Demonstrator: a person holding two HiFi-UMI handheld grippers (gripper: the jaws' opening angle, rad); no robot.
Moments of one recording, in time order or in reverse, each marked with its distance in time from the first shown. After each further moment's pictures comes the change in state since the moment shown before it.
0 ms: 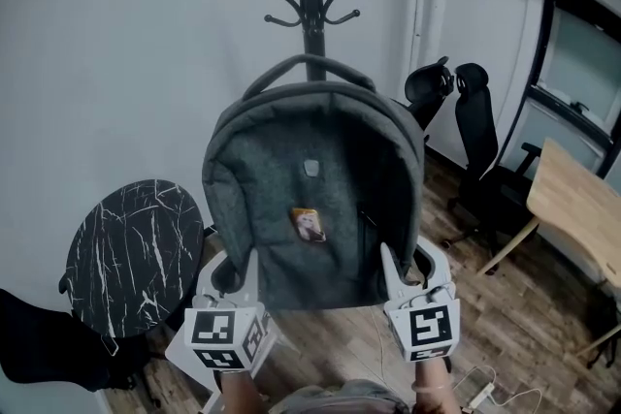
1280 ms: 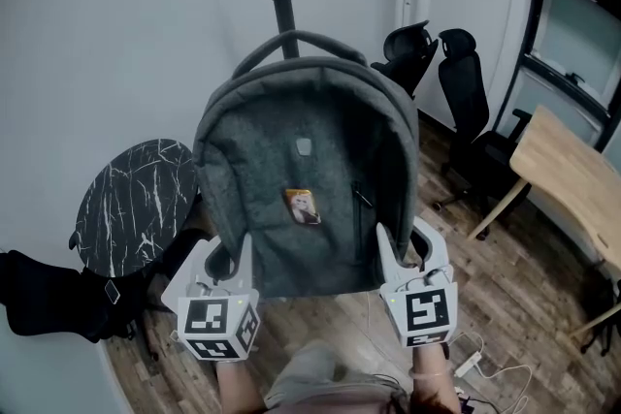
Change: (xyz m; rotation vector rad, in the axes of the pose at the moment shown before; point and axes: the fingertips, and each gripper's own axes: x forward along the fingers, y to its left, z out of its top) left arm -0.133 -0.132 0.002 0.011 0.037 0.049; right arm -0.169 -0.036 -0.006 0.033 0.014 0.044
